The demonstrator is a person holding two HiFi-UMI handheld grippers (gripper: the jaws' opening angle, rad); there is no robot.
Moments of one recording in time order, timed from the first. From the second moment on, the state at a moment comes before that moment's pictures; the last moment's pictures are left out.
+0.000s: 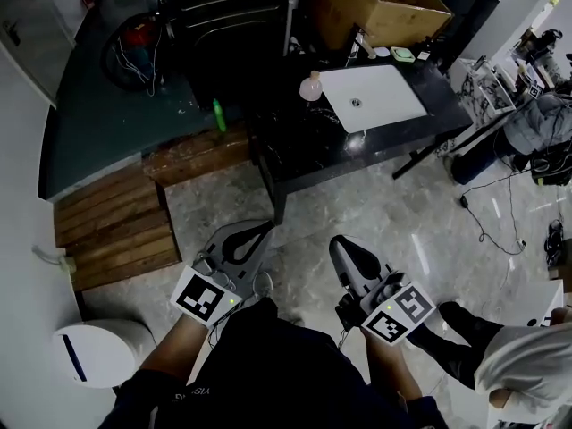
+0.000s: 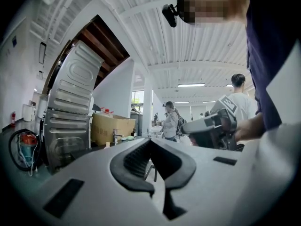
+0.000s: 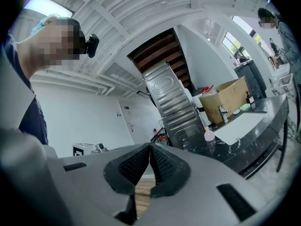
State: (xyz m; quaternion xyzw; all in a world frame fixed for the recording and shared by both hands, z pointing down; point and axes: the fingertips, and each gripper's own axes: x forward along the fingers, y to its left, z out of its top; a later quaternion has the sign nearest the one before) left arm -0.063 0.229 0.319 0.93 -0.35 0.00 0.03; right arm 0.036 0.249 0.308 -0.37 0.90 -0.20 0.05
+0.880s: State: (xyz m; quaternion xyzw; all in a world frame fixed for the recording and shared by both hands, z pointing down) left arm -0.092 0.170 0.316 0.94 -0.33 0.00 0.02; right arm 0.010 0.196 0.307 -0.40 0.89 -0.19 0.06
